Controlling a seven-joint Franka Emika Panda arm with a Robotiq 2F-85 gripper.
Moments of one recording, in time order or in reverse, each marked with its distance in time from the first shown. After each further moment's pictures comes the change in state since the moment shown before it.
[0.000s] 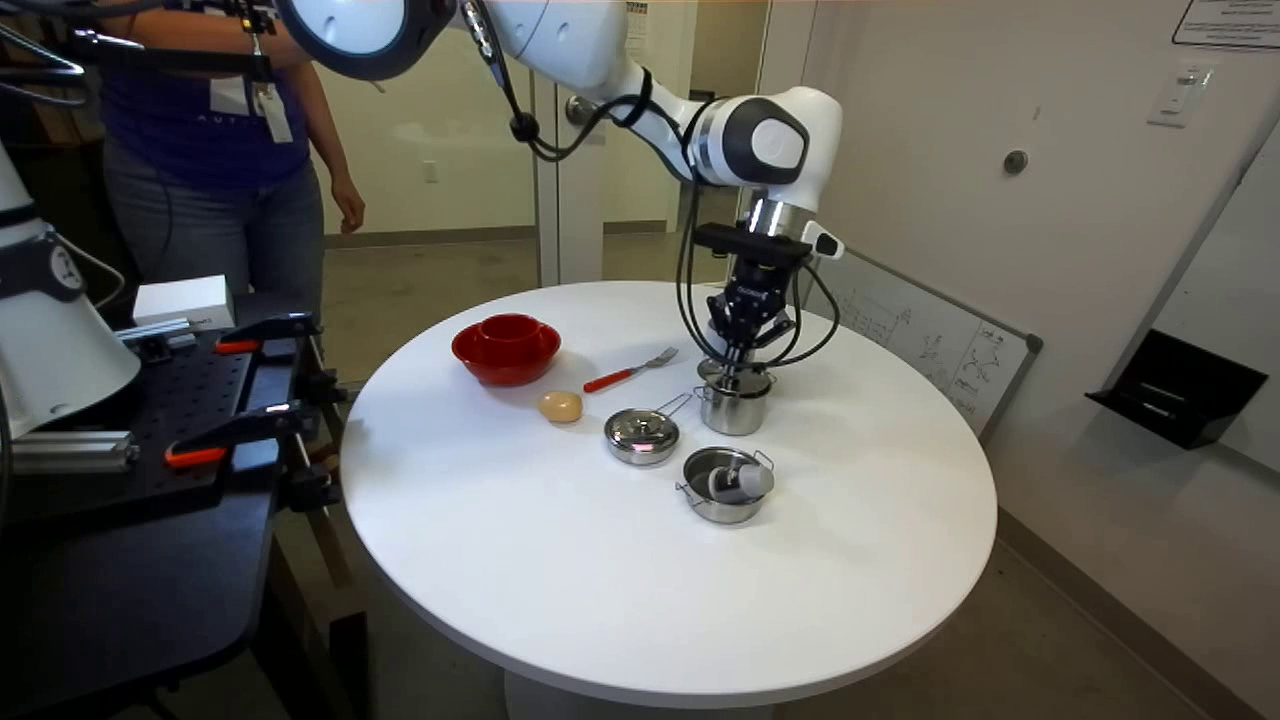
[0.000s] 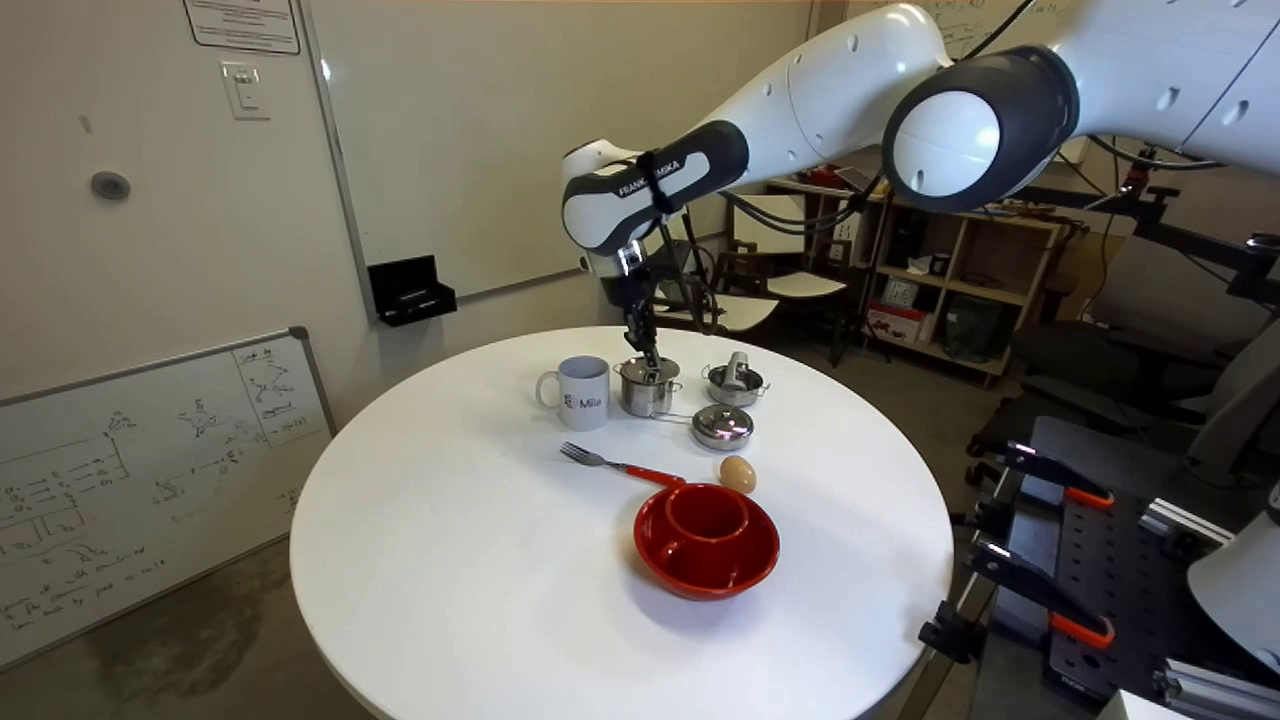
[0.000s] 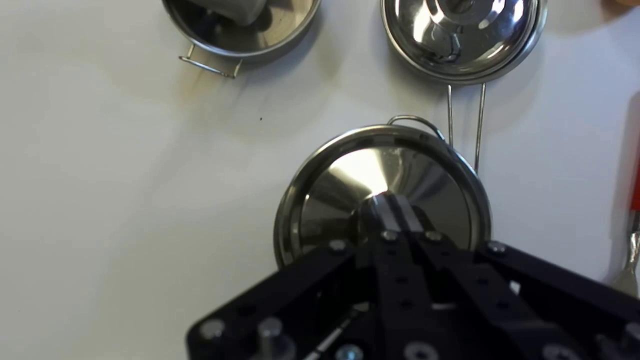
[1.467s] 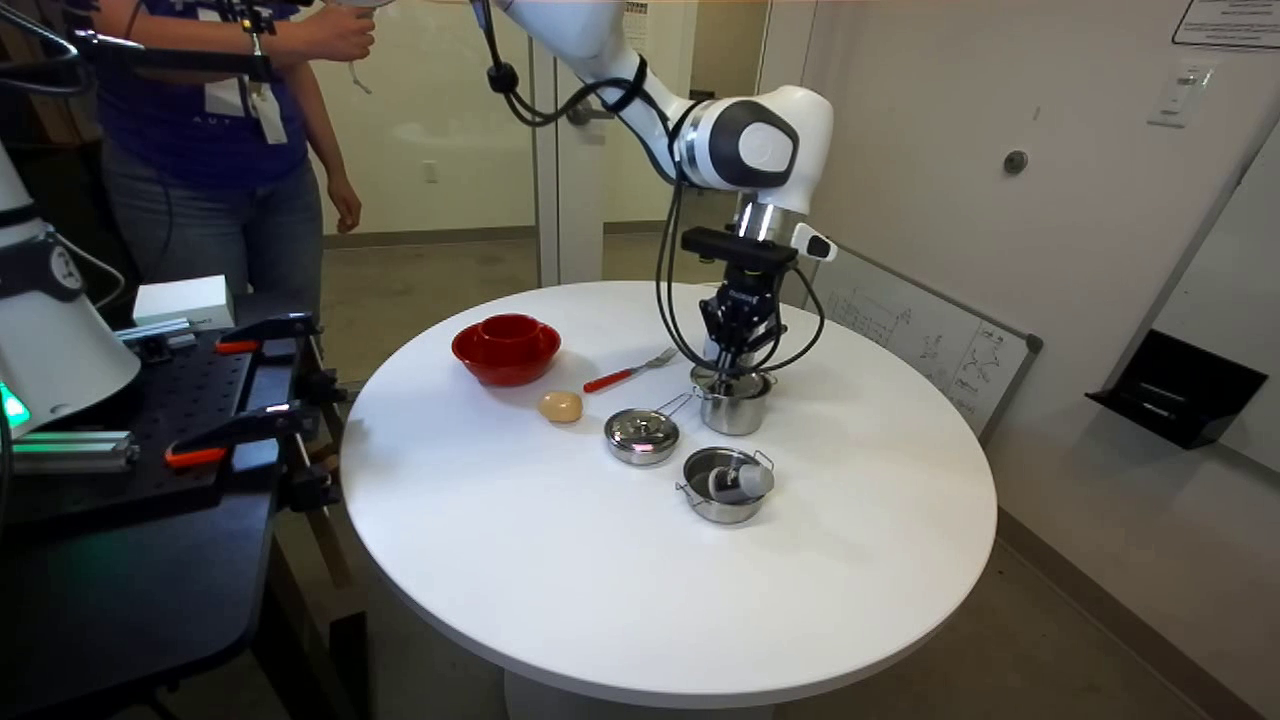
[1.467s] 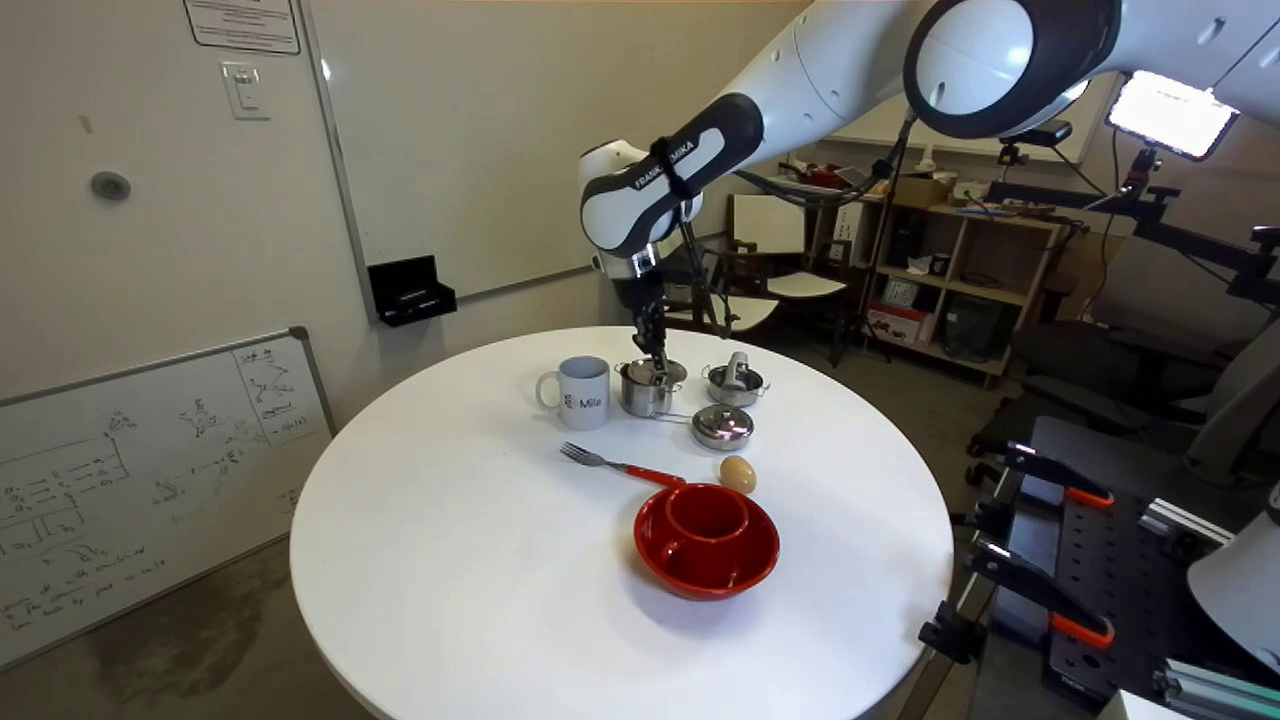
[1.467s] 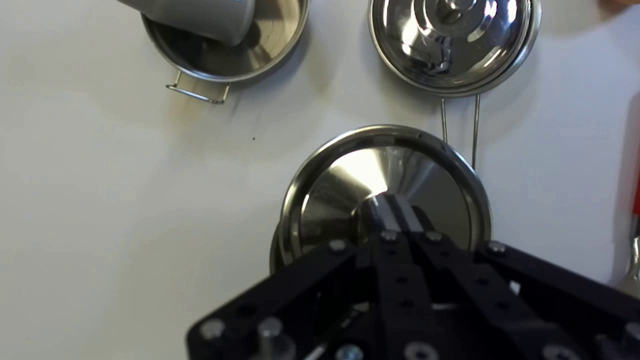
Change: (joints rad) arm -0.011 -0.164 0.003 -0.313 0.004 0.181 0.059
